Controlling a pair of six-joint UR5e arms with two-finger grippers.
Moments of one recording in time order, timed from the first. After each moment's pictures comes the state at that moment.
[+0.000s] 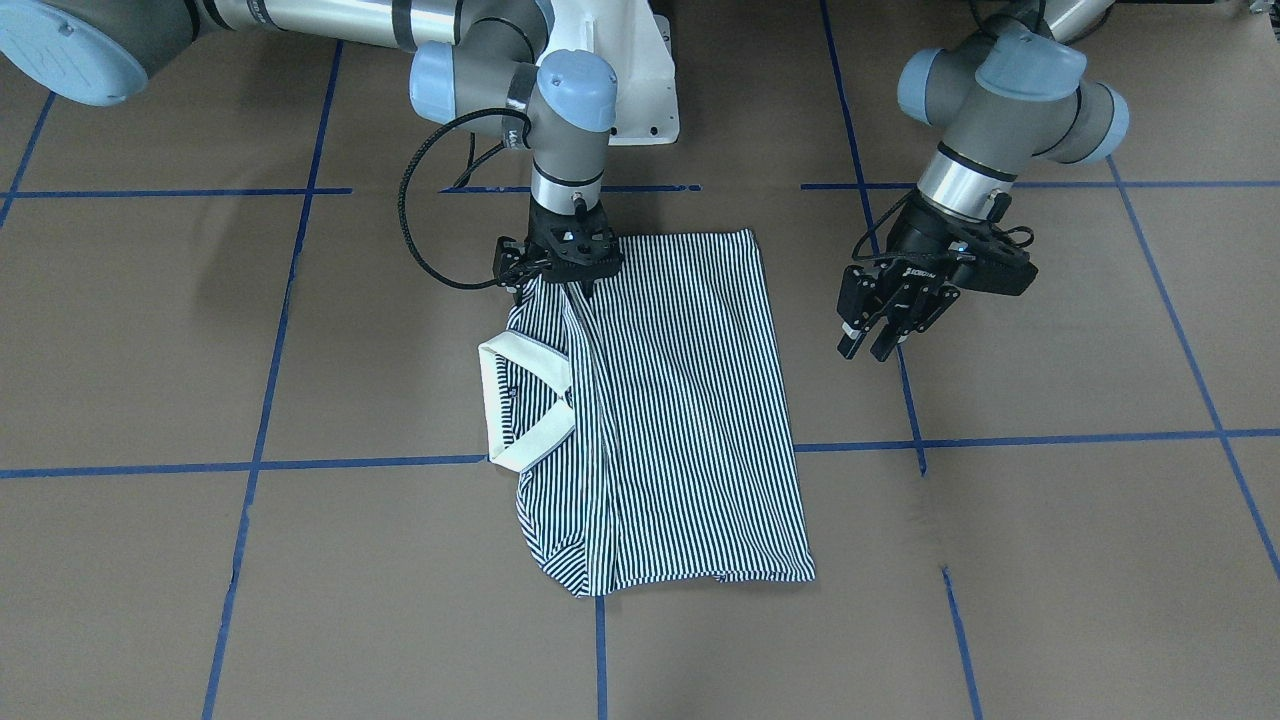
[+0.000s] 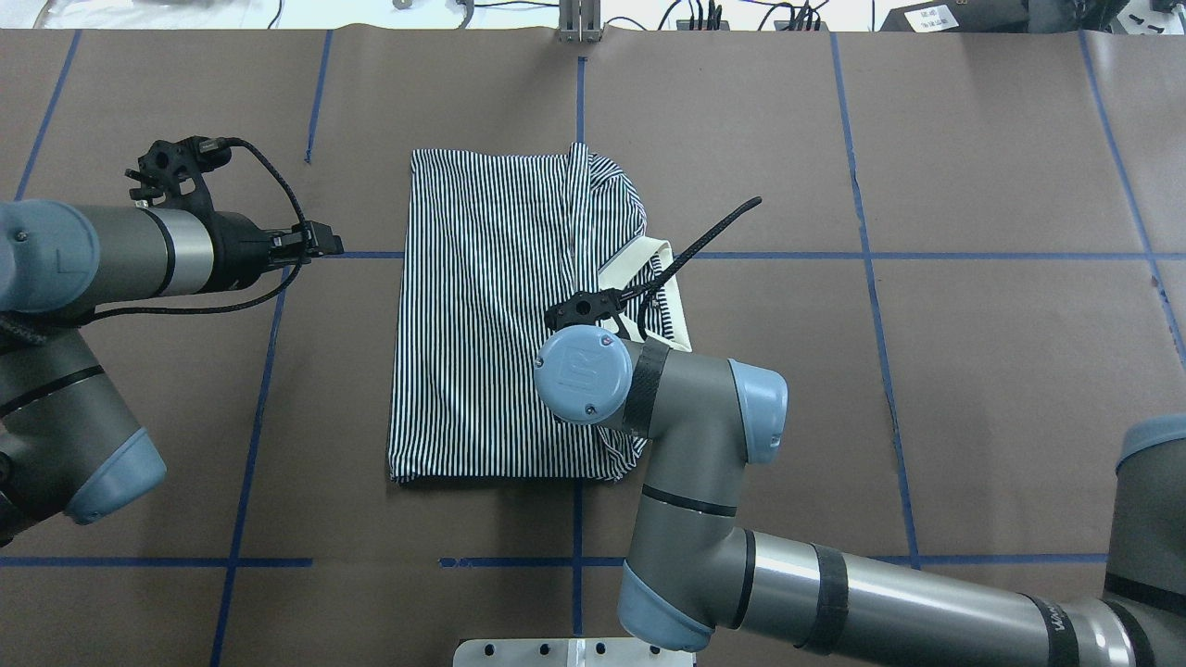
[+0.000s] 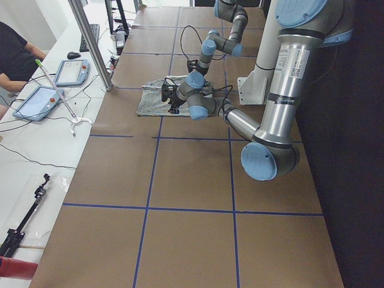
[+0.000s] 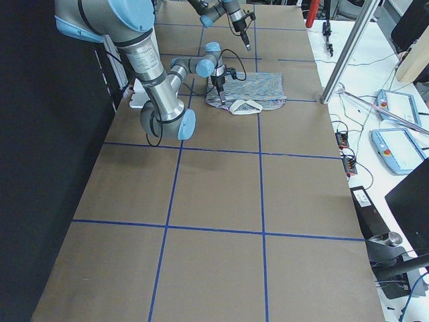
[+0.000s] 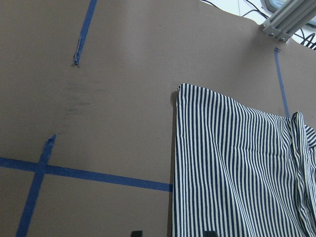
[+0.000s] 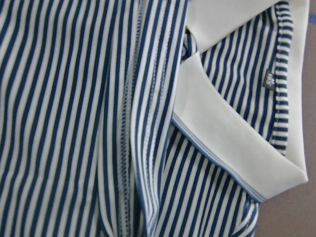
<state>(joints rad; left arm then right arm) -0.73 -1.78 -1.80 -2.31 -1.74 -1.36 0.35 -0.82 1.55 -1.67 1.58 1.06</state>
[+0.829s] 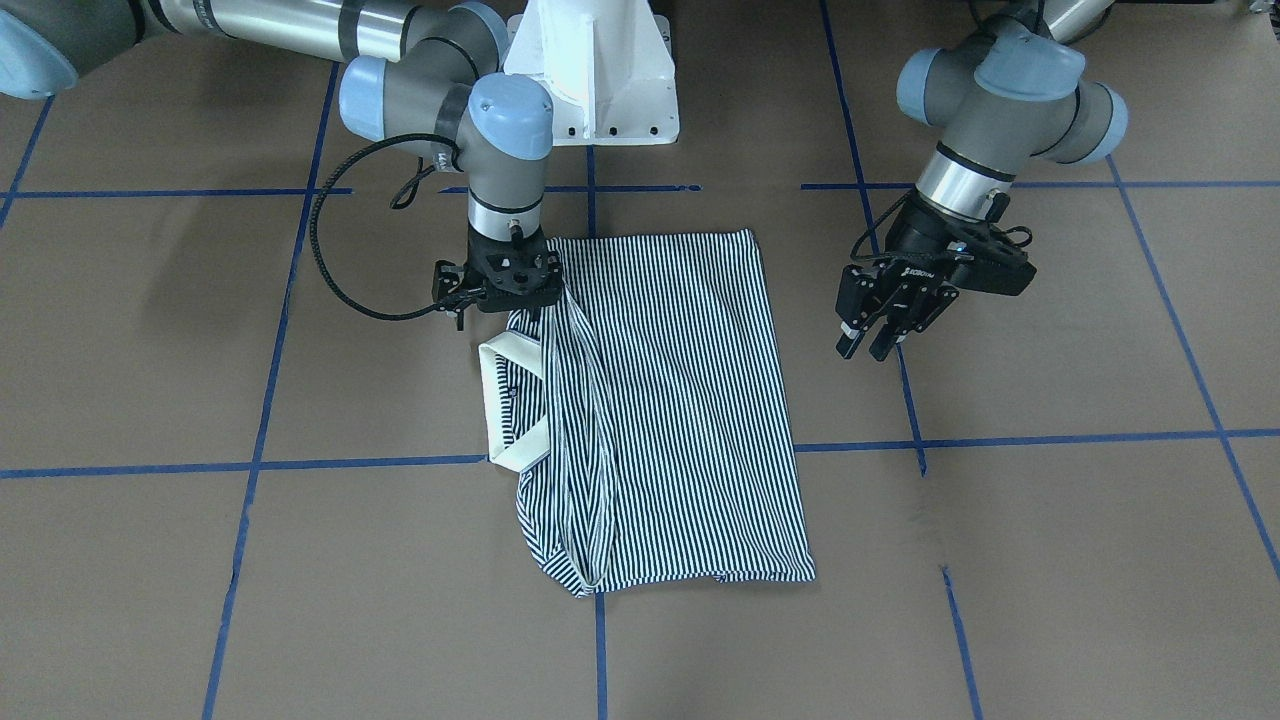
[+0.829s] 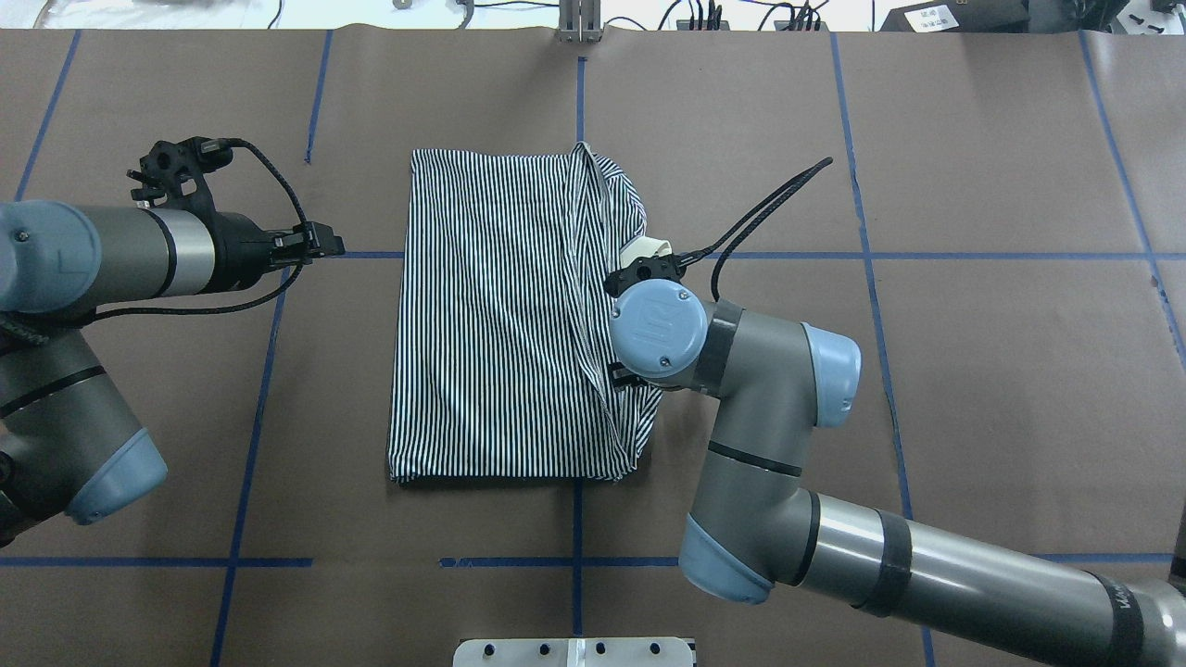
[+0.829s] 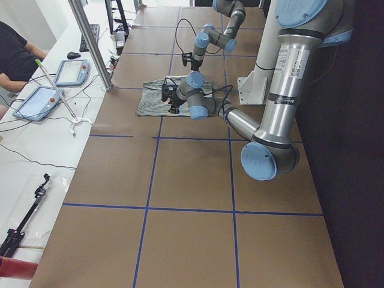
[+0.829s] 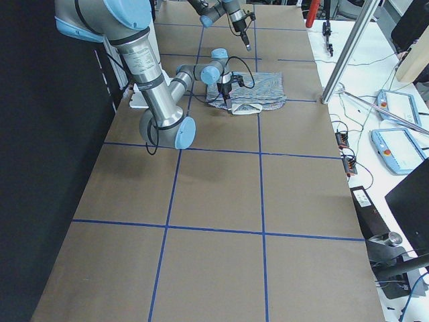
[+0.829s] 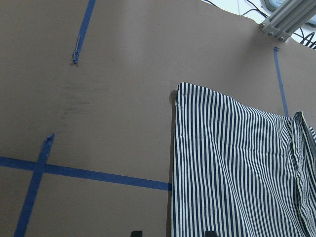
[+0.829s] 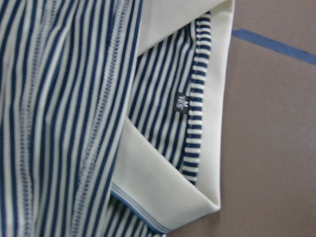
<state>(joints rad) -0.72 -1.78 -1.80 -2.31 -1.74 -1.36 0.43 -0.94 1.65 -1.67 1.62 0.98</state>
